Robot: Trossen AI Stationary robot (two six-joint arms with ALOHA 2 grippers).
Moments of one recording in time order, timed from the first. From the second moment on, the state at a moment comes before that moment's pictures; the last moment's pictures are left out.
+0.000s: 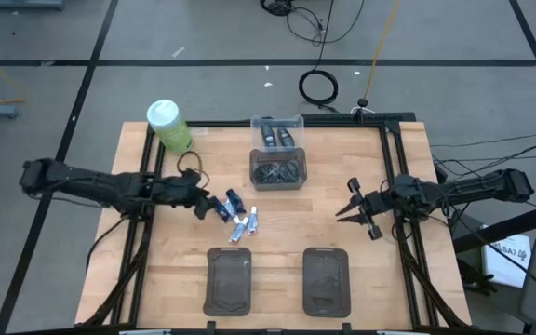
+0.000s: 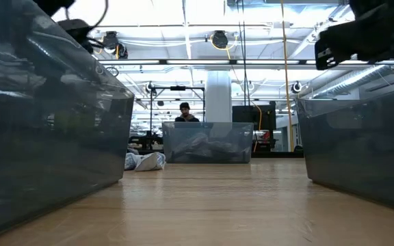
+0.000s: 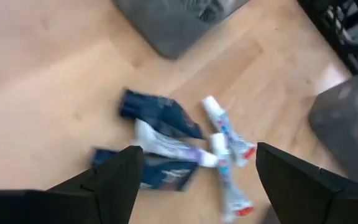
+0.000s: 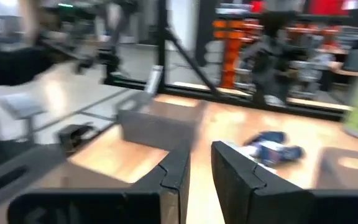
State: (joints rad) left arm -0.06 0.83 0.45 -0.33 -0.19 -0.89; right arm 0.05 0.54 0.13 0.40 -0.28 -0.04
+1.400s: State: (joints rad) left arm 0.03 1.34 0.55 -0.47 -0.32 -0.94; right arm 0.05 0.57 0.13 0.46 -0.19 0.01
